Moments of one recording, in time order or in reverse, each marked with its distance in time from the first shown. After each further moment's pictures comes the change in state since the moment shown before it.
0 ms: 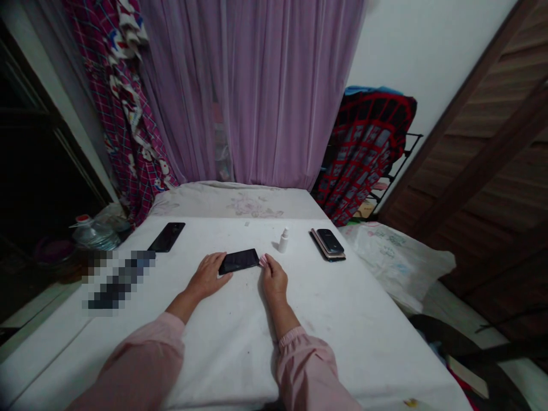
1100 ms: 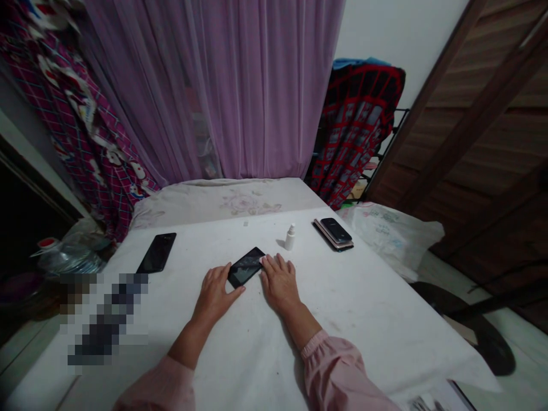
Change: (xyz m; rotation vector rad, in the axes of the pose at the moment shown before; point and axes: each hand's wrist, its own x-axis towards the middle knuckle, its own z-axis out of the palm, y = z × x) left_hand -0.001 0.004 0.002 -0.037 0.065 -0.024; right_hand -0.002 -0.044 0.005 -0.779 -0.431 -0.226
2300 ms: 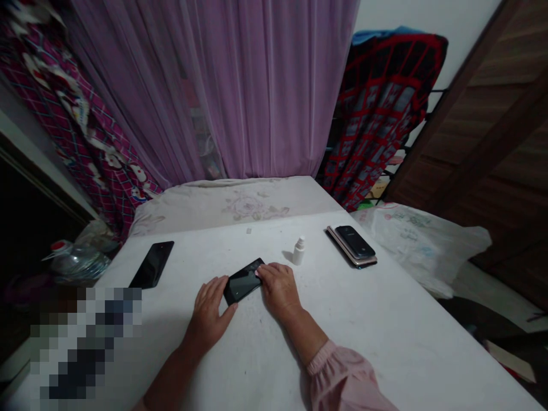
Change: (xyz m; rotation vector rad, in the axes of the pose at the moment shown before) left_hand 0.004 -0.019 0.017 0.004 0.025 0.035; right_hand 0.052 0.020 0.013 0.239 0.144 -0.144
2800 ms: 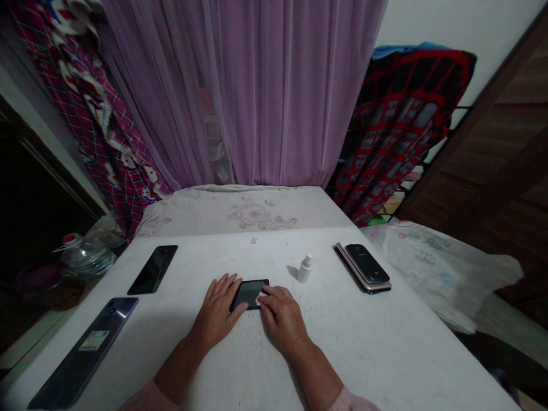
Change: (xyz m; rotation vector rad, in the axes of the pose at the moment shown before) left_hand 0.039 0.008 0.005 0.024 -0.142 0.035; right_hand -0.014 0.004 0.000 0.232 0.064 -0.132
